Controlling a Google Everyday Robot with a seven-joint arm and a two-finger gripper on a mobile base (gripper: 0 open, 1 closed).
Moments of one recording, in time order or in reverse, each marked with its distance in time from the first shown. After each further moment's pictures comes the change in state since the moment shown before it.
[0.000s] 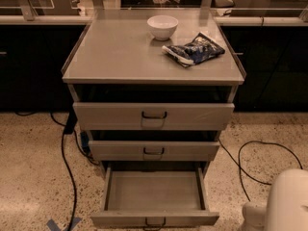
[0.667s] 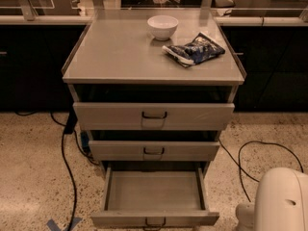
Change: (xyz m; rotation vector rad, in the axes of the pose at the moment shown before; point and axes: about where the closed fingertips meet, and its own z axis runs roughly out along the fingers) arm 0.001 0.010 0.024 -0.006 0.066 -0.021
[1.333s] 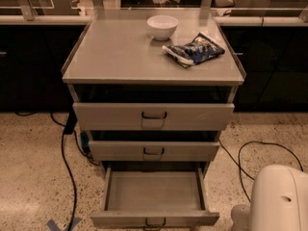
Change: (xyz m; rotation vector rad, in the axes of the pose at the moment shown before) arm -0.018 0.012 0.005 0.030 -0.053 -0.046
